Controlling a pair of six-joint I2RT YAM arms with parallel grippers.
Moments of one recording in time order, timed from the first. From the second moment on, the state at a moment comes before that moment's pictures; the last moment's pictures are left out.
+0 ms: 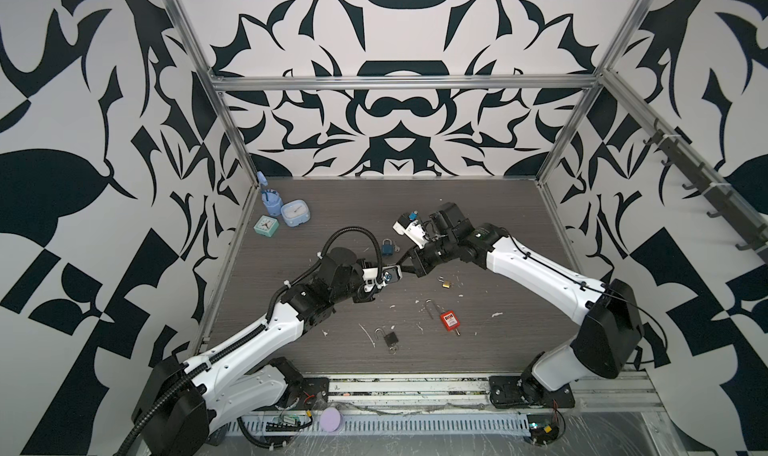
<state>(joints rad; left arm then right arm) -0.74 1.04 0.66 -0.14 0.13 0.78 0.68 1.56 1.29 -0.60 -0.64 0.19</state>
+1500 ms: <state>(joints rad) -0.80 1.11 0.65 -0.13 -0.01 0.66 0.66 1.67 1.25 -0.48 -0.75 0.34</state>
